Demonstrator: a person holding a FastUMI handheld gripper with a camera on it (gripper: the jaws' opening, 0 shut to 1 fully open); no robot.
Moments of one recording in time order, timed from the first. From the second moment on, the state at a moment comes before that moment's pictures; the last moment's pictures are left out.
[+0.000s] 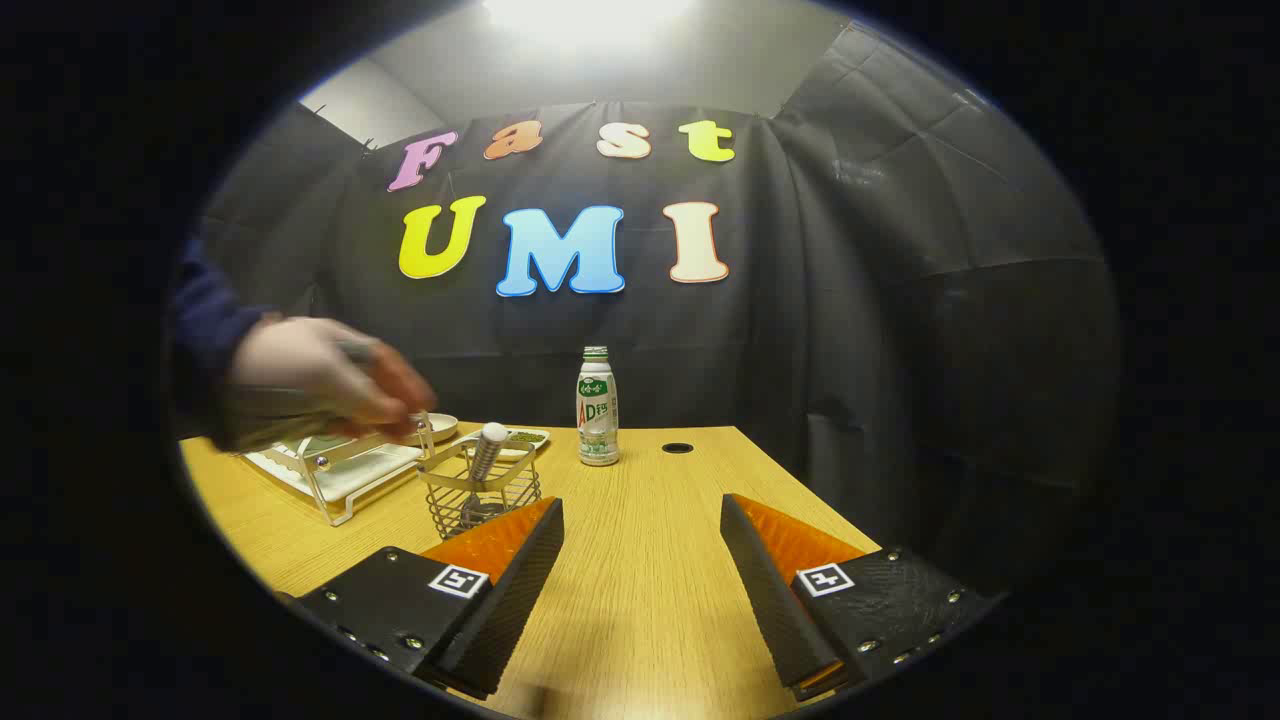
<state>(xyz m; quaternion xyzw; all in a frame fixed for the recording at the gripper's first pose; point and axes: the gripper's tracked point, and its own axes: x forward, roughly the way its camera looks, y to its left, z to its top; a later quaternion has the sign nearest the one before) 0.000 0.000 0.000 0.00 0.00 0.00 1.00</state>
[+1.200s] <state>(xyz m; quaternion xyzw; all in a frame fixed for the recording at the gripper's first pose) 0.045 -0.005 -0.012 0.01 0.03 -0.01 1.00</state>
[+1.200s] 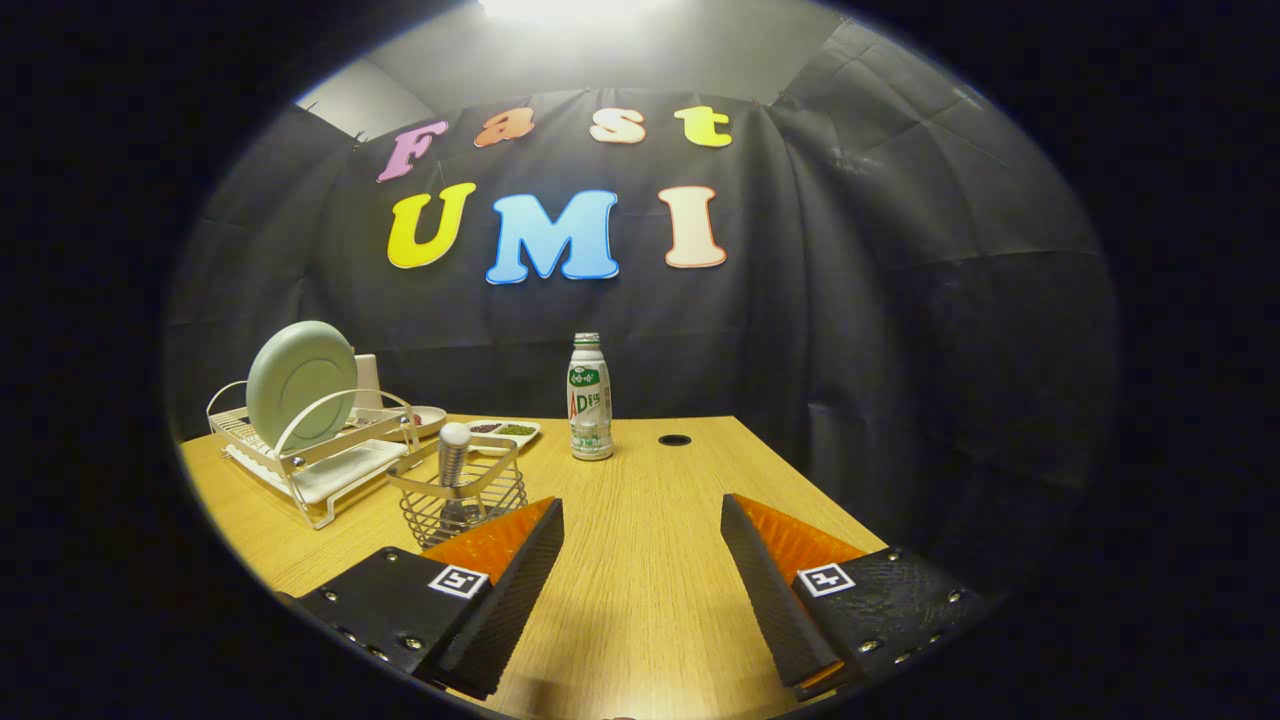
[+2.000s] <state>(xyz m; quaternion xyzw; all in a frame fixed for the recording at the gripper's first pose) -0.026 -0.058 0.109 -0.01 0.02 -0.28 0.96</state>
